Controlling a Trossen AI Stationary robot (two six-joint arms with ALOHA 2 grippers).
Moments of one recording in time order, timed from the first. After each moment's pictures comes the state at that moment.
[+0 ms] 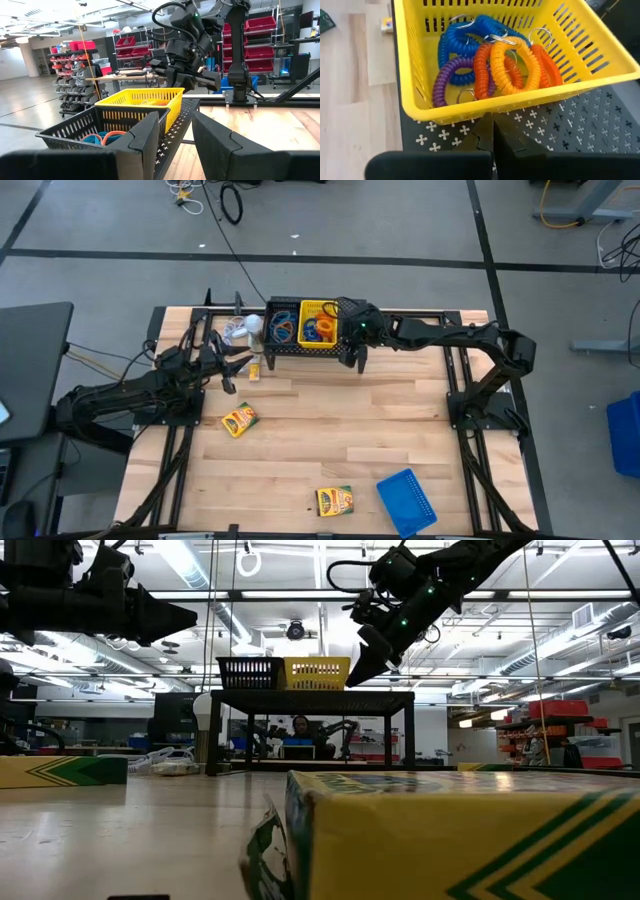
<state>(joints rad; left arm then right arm) 0.34 0.26 0.08 0.34 -0.03 0.14 -0.37 1.62 1.14 -0.20 0.07 -0.20</state>
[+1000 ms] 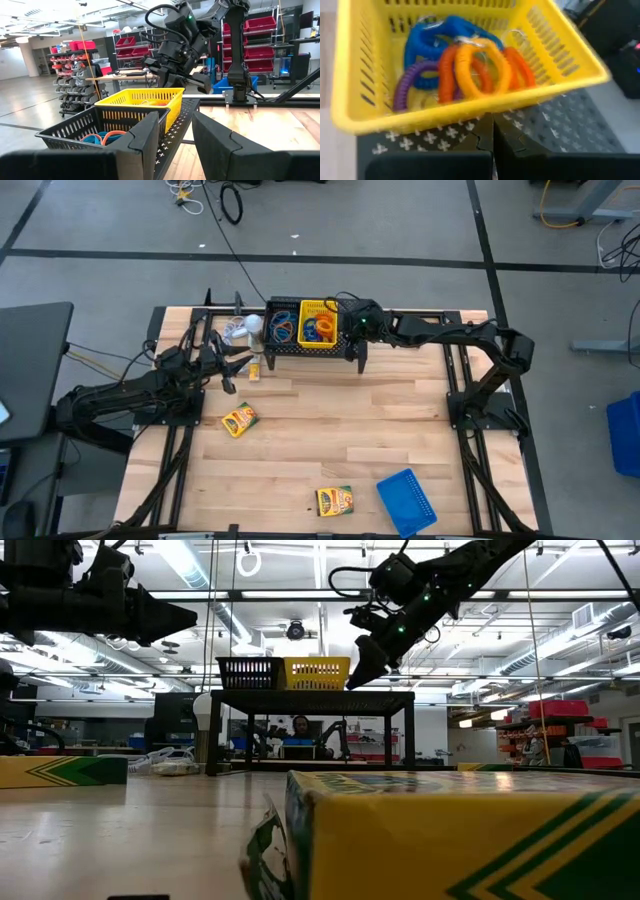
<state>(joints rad) 0.34 0.26 0.08 0.34 -0.03 0.14 -0.40 1.64 1.14 -0.16 0.11 -0.23</state>
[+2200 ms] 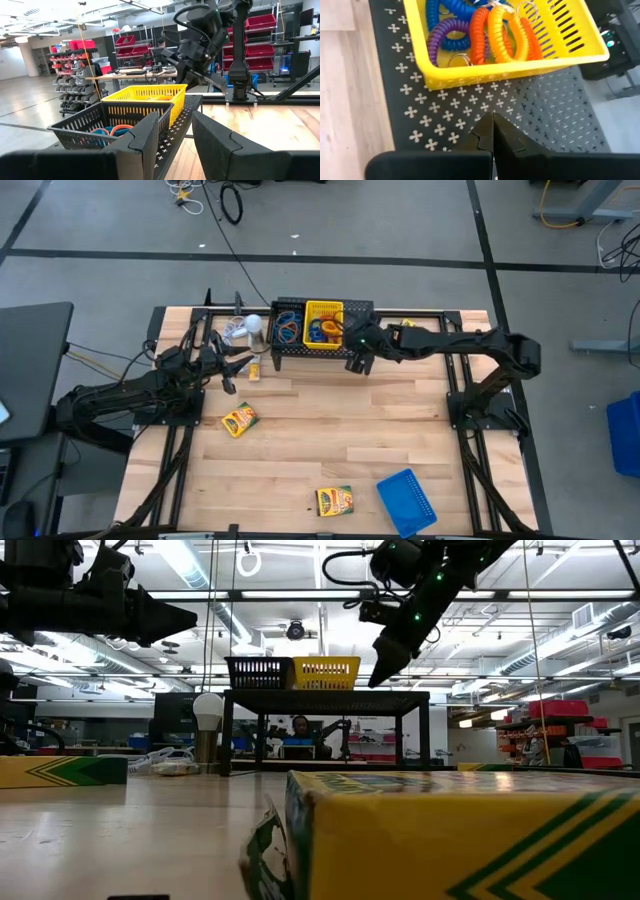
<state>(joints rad) 0.34 0.26 0.08 0.33 -0.03 0.15 -0.27 1.58 1.14 -0.38 0.39 -0.23</state>
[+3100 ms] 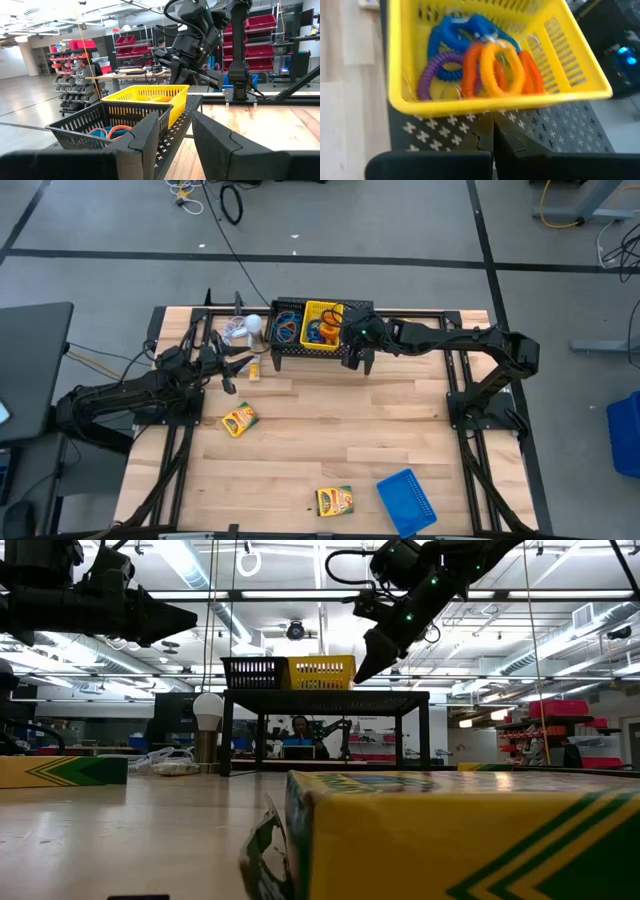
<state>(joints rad) 0.34 0.26 0.08 0.33 -0.03 0.15 -0.32 1.59 1.14 -0.26 0.24 -0.27</state>
